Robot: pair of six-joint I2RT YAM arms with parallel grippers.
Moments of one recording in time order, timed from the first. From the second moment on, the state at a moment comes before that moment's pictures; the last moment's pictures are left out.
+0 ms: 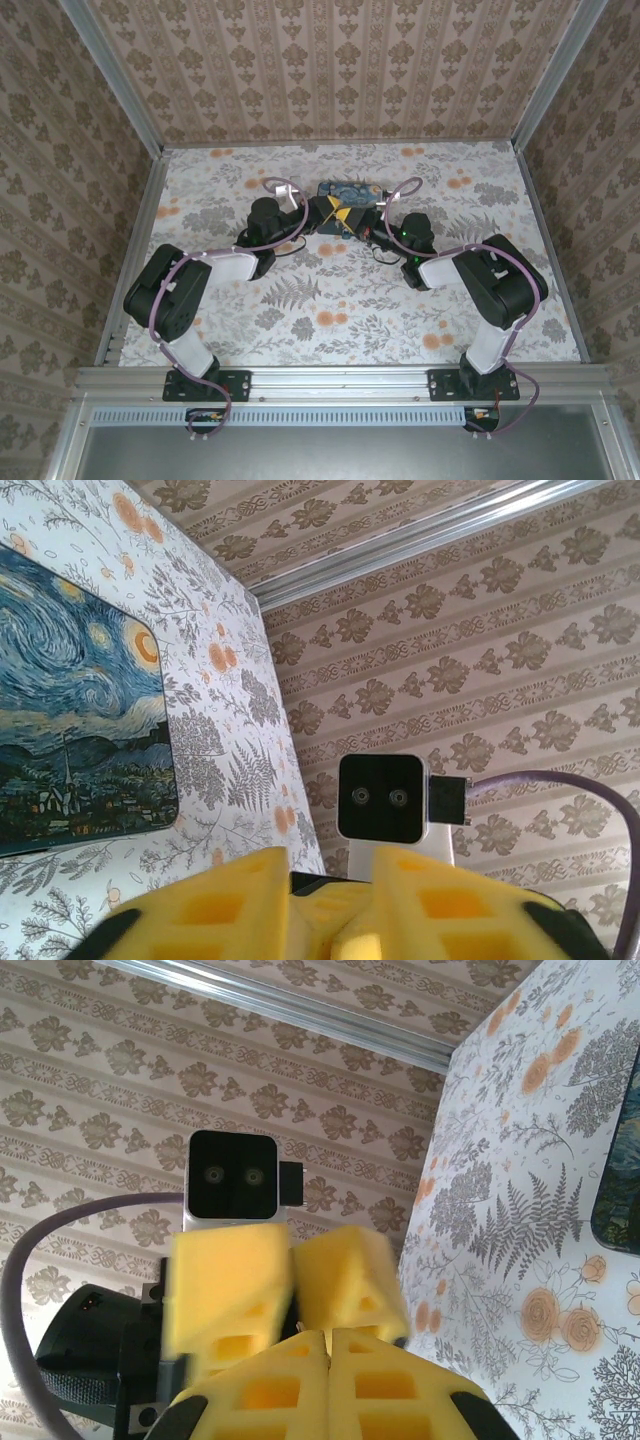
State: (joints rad) left arm -0.58 1.68 0.77 0.87 0.50 -1.19; right arm 0.43 1.77 0.64 1.22 -0.53 1.28
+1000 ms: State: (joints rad) left arm -0.69 1.80 0.89 0.19 0.34 -0.39; right arm 0.22 1.91 0.89 0.78 -0.59 1.18
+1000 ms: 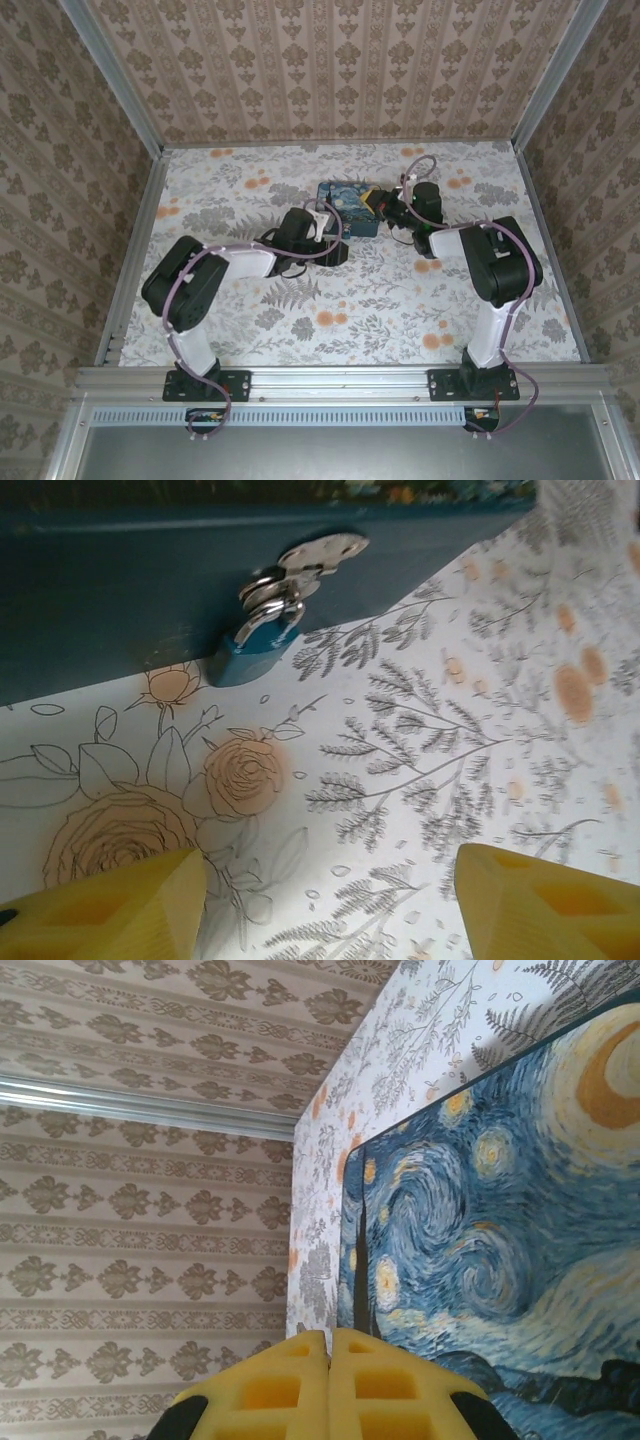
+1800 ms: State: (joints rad) left arm -0.70 2.02 1.01 0.40 0.24 -0.28; right arm 0.20 1.97 0.94 0.69 -0.61 1.15
